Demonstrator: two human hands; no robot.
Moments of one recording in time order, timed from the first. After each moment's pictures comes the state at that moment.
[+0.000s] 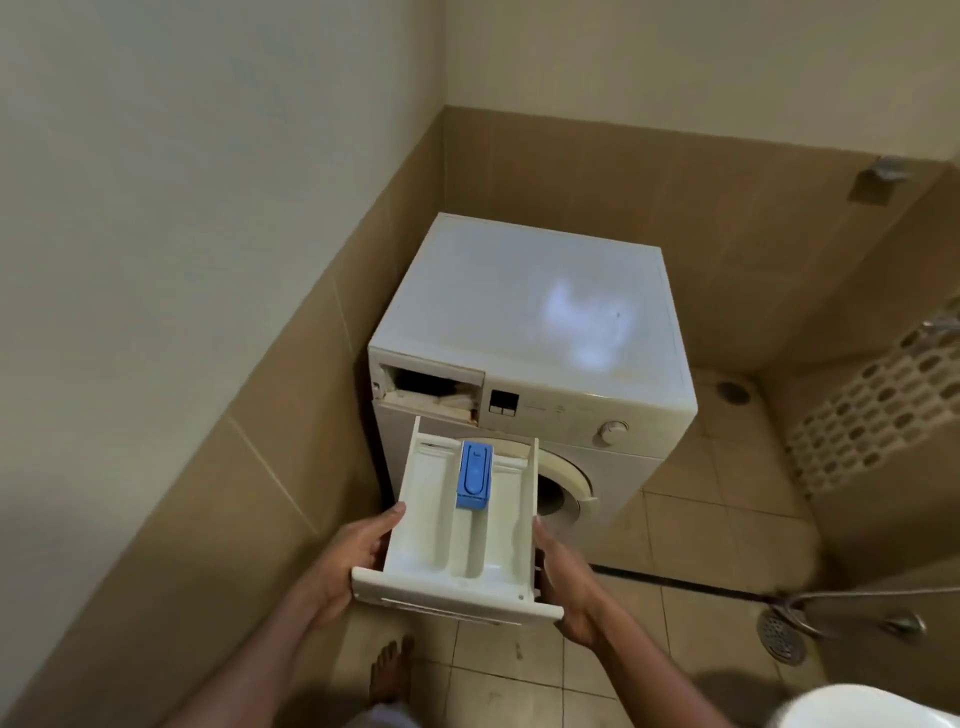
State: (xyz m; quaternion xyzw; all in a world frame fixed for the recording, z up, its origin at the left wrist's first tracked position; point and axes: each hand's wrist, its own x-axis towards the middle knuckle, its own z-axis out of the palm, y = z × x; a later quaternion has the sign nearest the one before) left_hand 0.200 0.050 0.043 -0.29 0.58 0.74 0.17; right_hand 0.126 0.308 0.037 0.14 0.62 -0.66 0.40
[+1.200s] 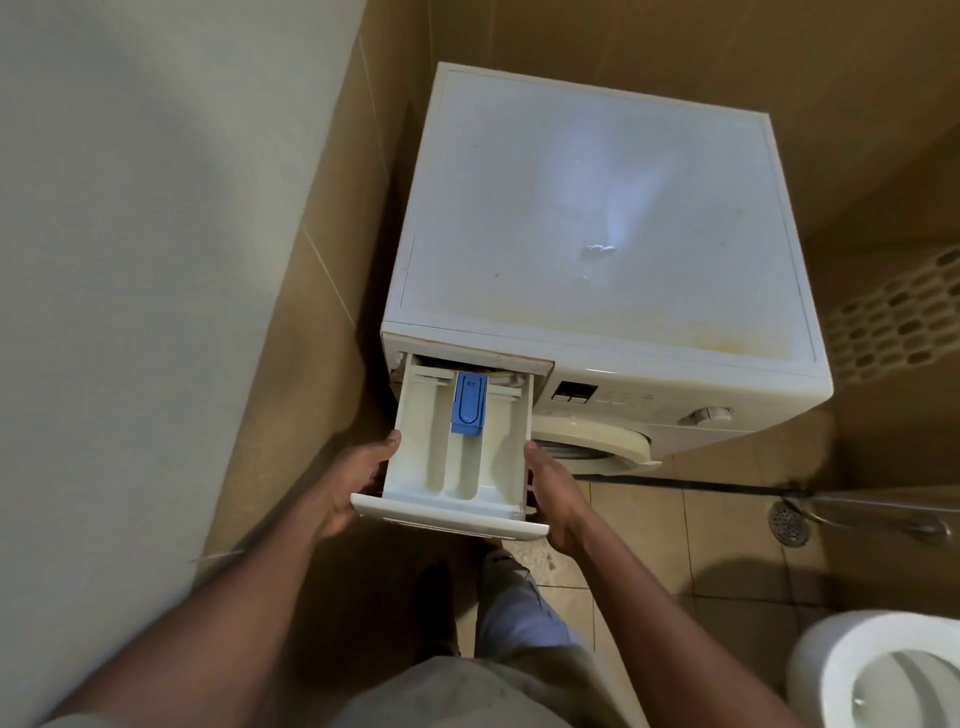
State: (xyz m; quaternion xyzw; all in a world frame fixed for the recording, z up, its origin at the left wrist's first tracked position) left_hand 0.027 -0.104 -0.007 -0.42 0.55 0.66 0.29; right_hand -0.019 0.144 -0.023 0.24 0.67 -0.59 0.39
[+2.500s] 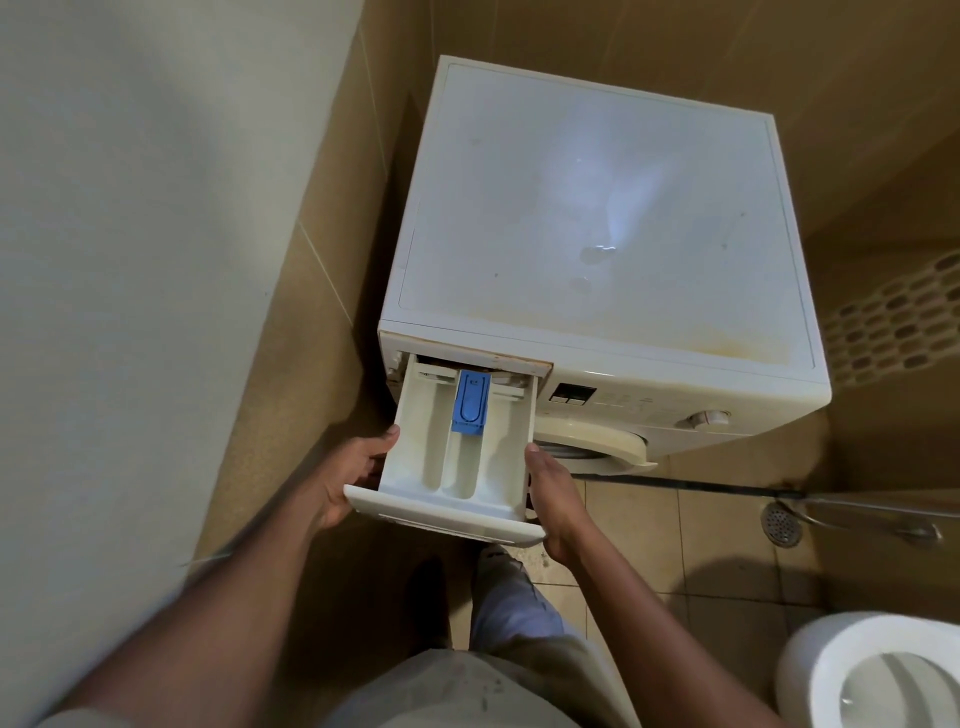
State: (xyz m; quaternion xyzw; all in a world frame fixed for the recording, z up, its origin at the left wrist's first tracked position) left_hand 0.019 -0.106 0.002 -0.43 0.53 0.67 0.30; right_hand -0.014 0.138 -0.008 0.23 0.70 -0.58 0.34
